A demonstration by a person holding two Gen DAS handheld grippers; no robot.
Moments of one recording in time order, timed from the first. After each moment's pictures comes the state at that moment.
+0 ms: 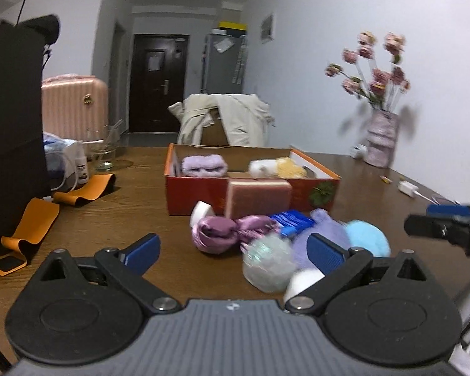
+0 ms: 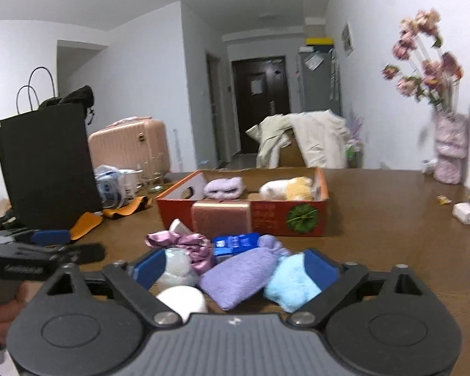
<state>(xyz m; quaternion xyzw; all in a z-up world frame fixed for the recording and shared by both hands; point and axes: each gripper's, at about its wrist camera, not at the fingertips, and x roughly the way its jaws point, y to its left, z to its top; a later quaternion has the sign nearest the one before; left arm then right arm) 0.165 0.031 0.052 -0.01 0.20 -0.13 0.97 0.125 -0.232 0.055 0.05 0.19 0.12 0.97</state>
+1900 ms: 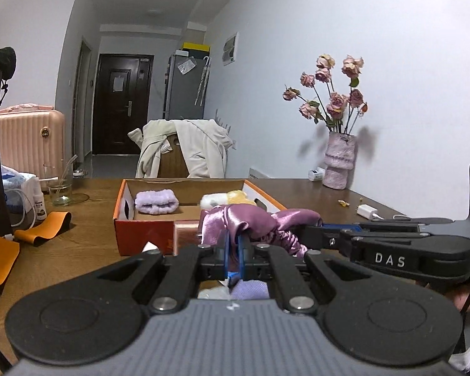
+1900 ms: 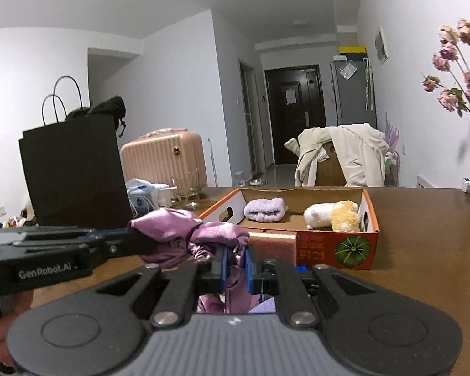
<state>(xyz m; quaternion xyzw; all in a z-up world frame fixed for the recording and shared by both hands) 0.147 -0.005 0.091 -0.01 0.16 -0.21 0.96 0.153 -0.210 0.074 0.05 0.16 0.19 0.97</state>
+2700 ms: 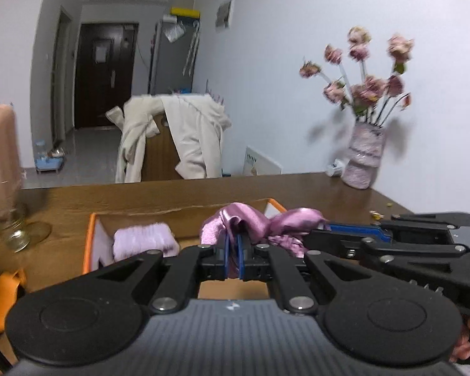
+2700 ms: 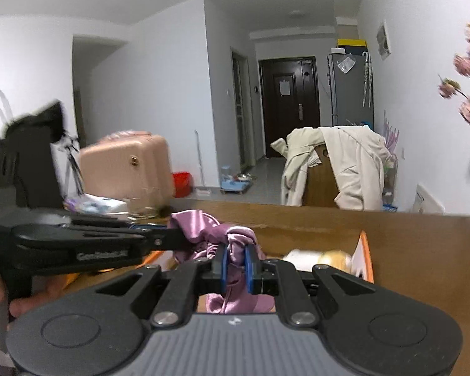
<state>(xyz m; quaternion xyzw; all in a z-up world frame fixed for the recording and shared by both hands) 0.410 -0.038 0.115 0.00 0.23 -0.25 0.94 0.353 -0.217 0.111 0.02 0.19 0.17 0.97</state>
